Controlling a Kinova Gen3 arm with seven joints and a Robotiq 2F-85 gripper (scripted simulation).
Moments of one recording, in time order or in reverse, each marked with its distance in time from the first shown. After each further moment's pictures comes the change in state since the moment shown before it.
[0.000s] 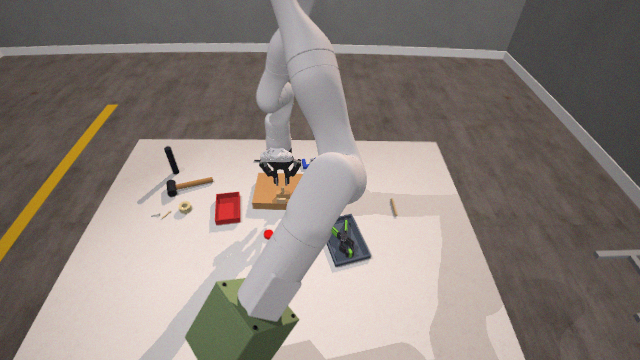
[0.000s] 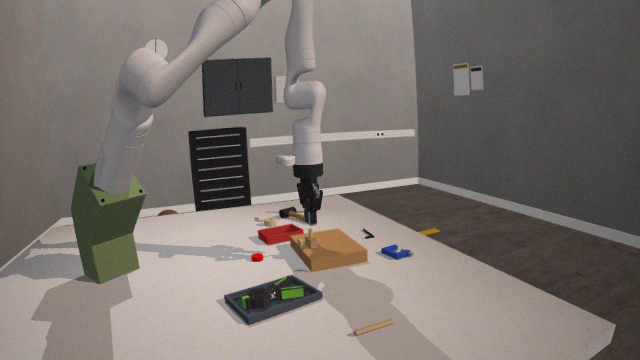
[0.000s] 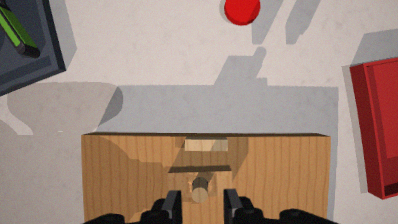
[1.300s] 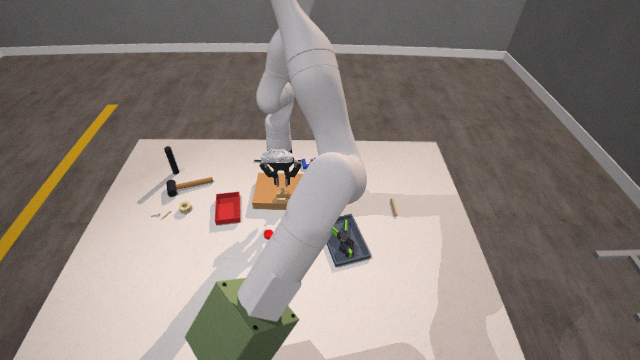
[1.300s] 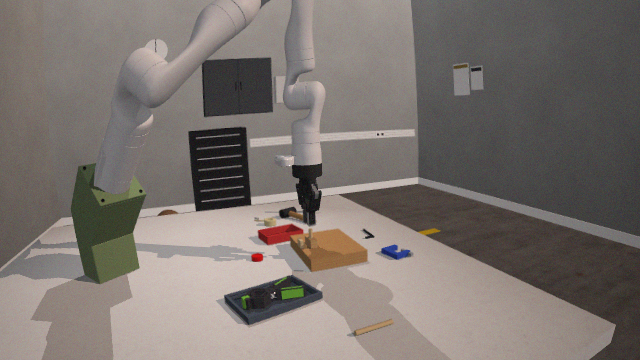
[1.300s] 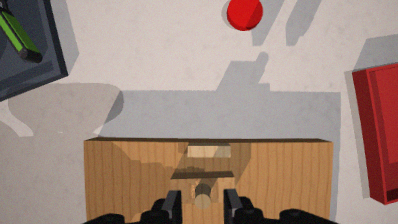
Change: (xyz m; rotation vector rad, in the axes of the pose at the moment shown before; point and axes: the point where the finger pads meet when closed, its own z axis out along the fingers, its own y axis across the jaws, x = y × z) arm 0.004 -0.002 0.000 0.003 0.006 -0.001
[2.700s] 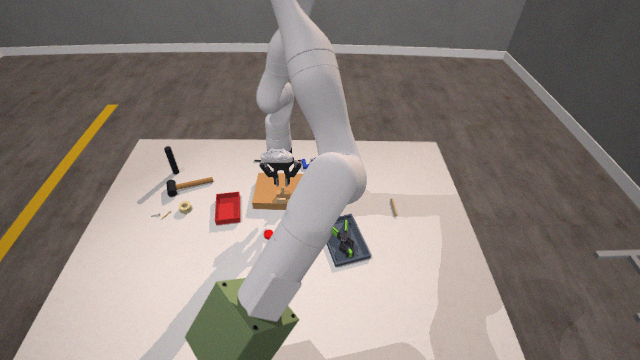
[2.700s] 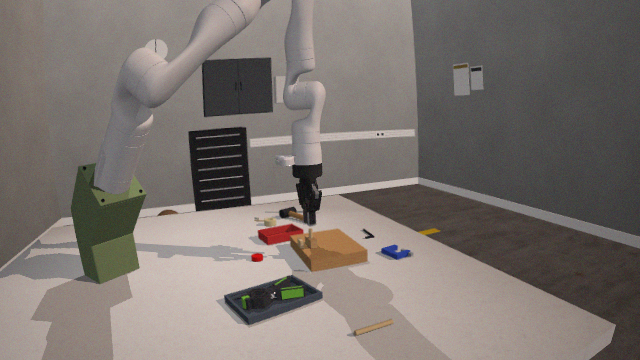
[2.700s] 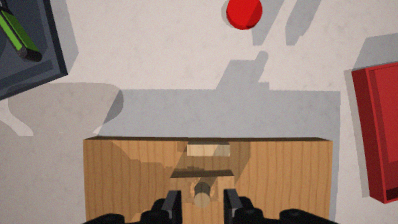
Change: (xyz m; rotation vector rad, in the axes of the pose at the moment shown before) arm -0.001 0.000 0.000 -0.001 -0.001 0.000
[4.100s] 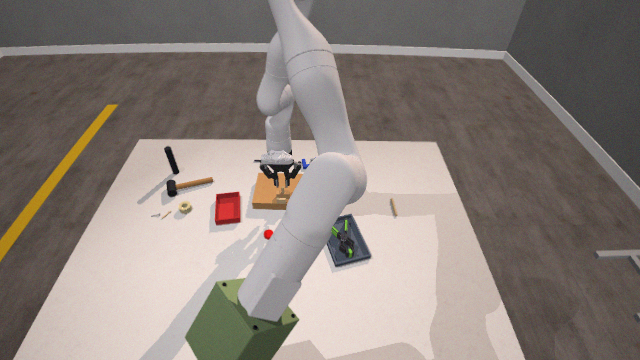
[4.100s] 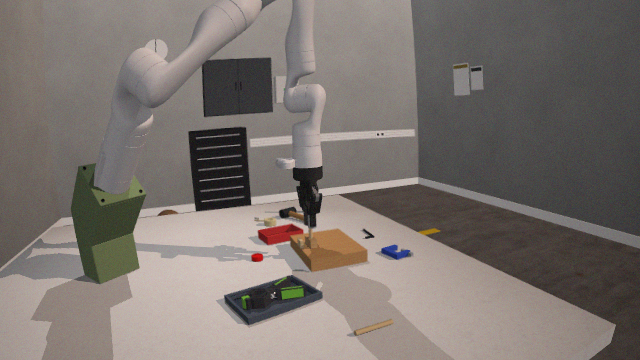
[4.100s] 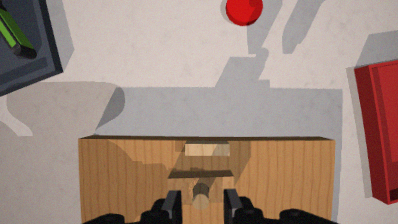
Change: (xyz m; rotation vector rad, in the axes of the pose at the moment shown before) arm -0.001 0.001 0.007 -0.003 -0.002 0.000
